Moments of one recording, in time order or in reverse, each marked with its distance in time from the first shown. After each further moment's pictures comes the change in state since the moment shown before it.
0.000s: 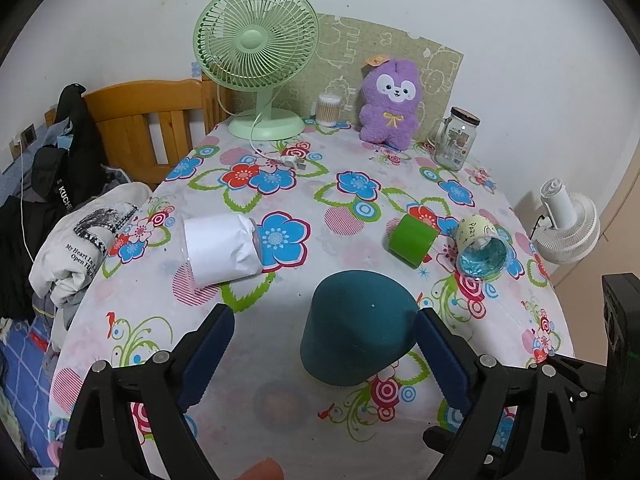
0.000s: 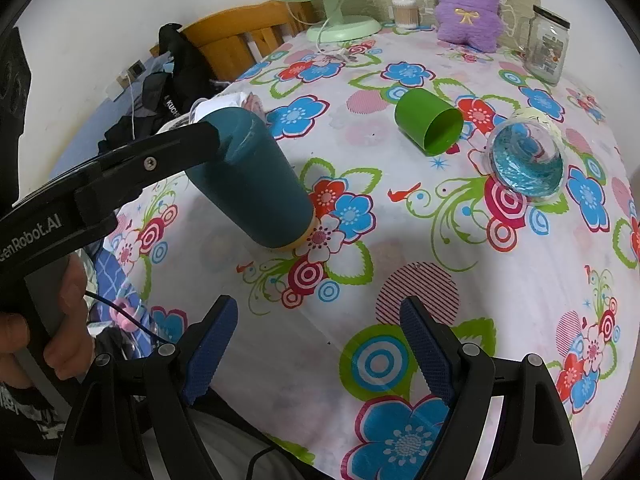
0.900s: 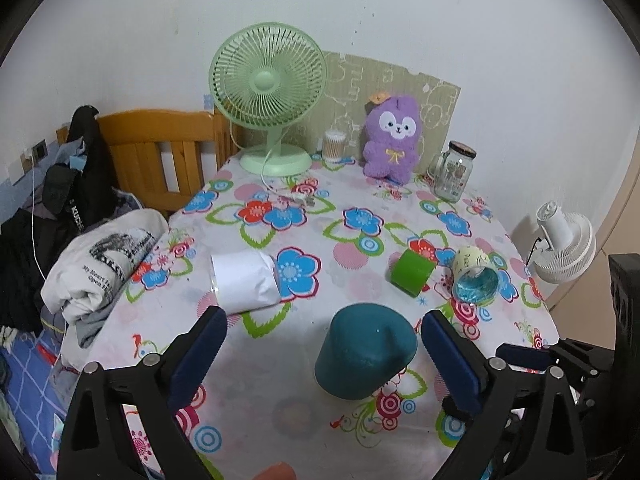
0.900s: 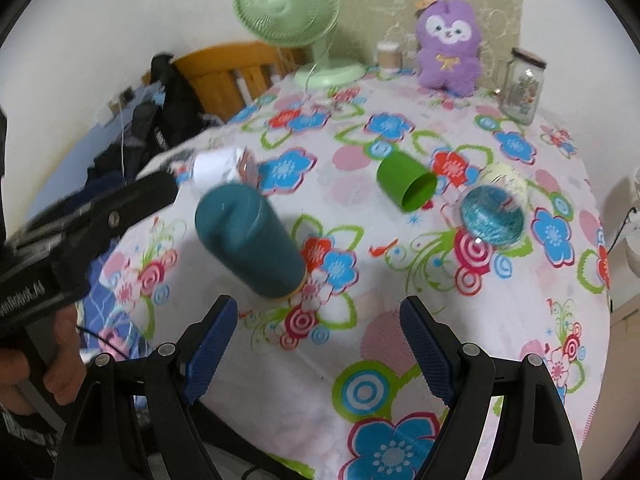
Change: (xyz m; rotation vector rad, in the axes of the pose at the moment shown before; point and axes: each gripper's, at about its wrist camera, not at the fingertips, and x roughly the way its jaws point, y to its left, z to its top) left arm -0.039 0.011 0.008 0.003 -0.114 0.010; right arm -0.035 0.013 0.020 0.005 -0.124 -0.084
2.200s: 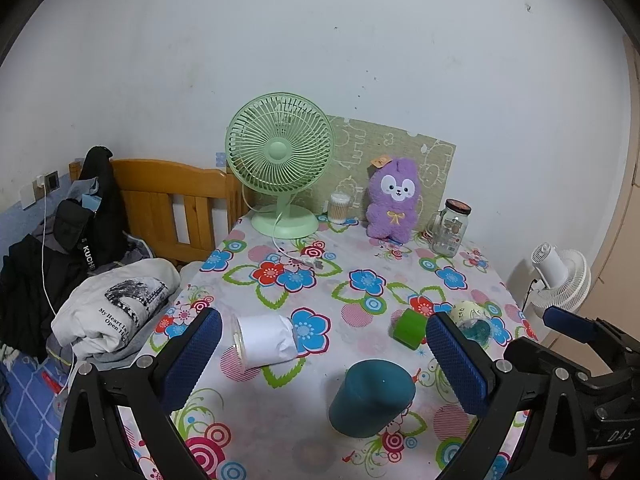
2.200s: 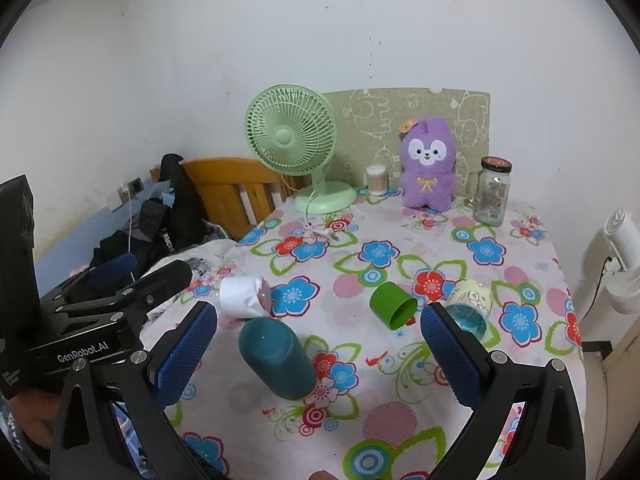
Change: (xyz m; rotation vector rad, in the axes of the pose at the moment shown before) left arm -0.043 0.014 0.020 0.001 -0.193 0.004; right arm -0.079 0.019 0.020 0.010 -0.416 -0.035
